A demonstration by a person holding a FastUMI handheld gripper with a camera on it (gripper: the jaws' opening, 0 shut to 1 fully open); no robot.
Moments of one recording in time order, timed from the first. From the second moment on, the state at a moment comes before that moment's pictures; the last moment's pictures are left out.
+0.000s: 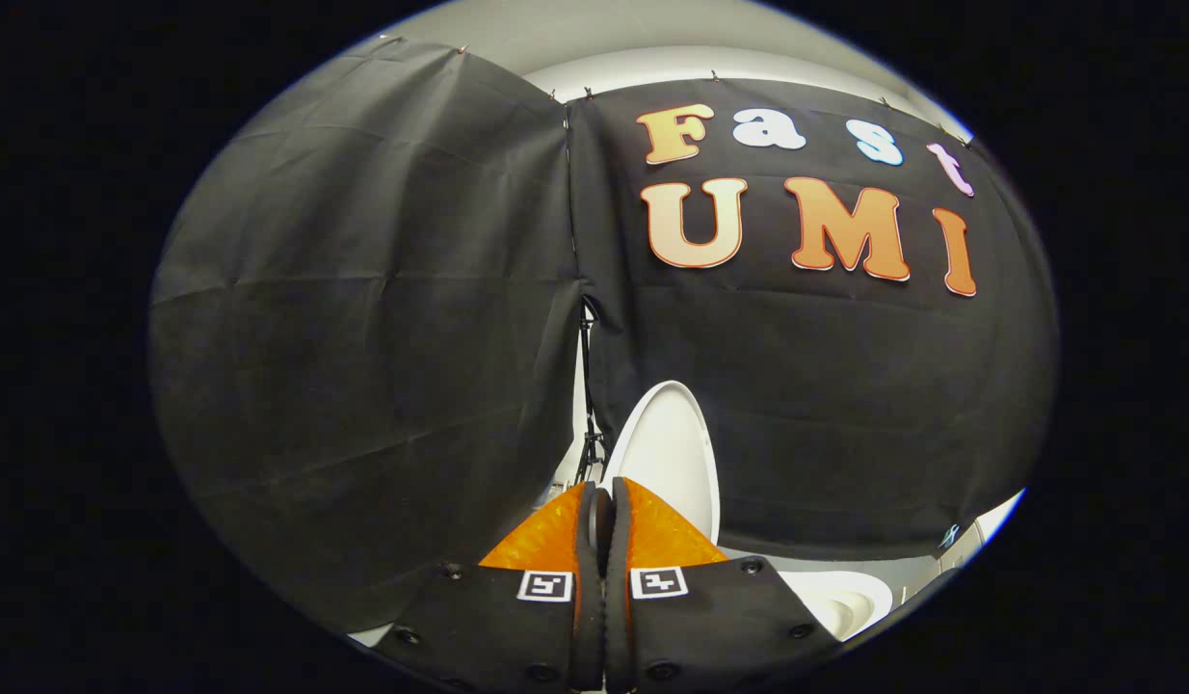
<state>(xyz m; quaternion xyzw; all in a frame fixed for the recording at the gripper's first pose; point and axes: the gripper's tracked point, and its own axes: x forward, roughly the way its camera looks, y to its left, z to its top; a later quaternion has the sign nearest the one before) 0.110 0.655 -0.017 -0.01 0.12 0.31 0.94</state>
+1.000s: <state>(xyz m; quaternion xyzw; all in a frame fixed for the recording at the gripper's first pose) 0.140 0.567 0.039 0.05 0.10 0.31 0.94</state>
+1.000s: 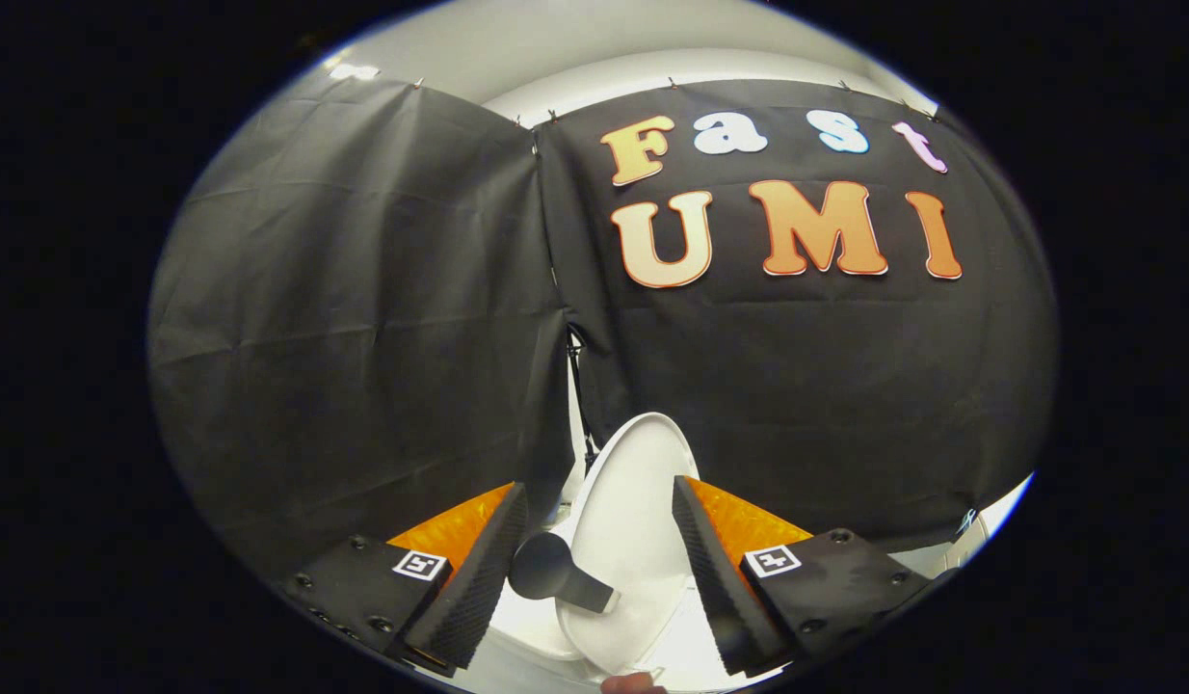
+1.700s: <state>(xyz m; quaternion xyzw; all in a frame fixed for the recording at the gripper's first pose) 0.180 0.336 0.118 0.07 0.00 0.22 0.97</state>
